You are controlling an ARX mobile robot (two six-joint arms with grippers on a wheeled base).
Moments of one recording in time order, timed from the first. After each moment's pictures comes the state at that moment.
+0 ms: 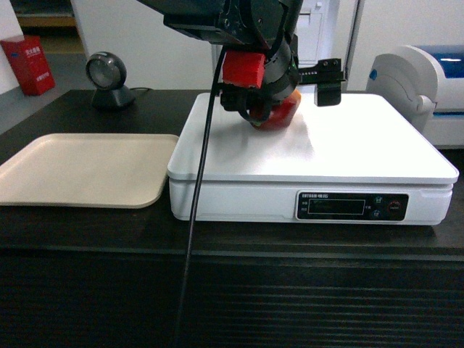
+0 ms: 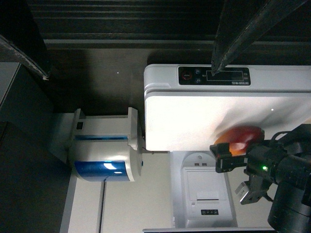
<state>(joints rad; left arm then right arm) -0.51 2.46 2.10 -0.21 -0.12 -0.24 0.00 0.00 0.01 0.00 0.00 0.00</state>
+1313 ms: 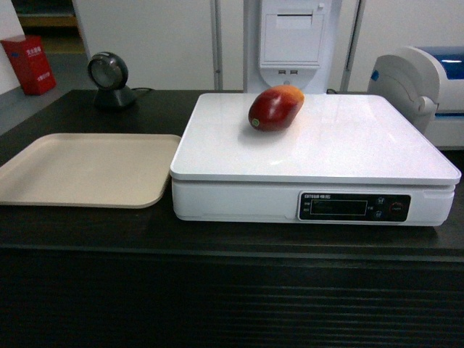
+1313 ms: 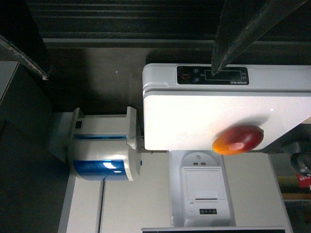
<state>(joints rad) -0.16 1.26 0.67 0.65 -0.17 0.00 0.00 0.00 0.01 0.00 0.00 0.00</state>
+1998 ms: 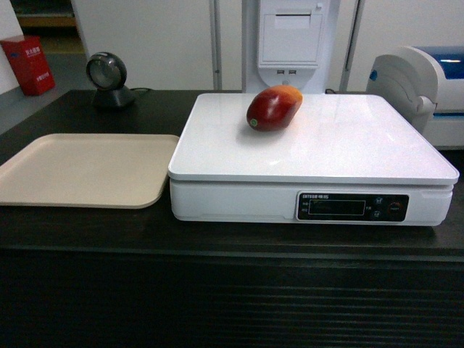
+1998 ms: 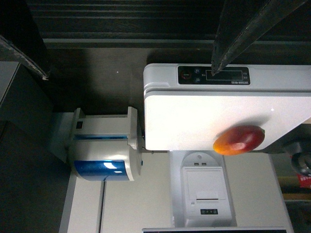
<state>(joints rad) 0.00 0.70 0.08 0.62 0.00 0.00 0.00 0.00 0.01 0.00 0.00 0.00</state>
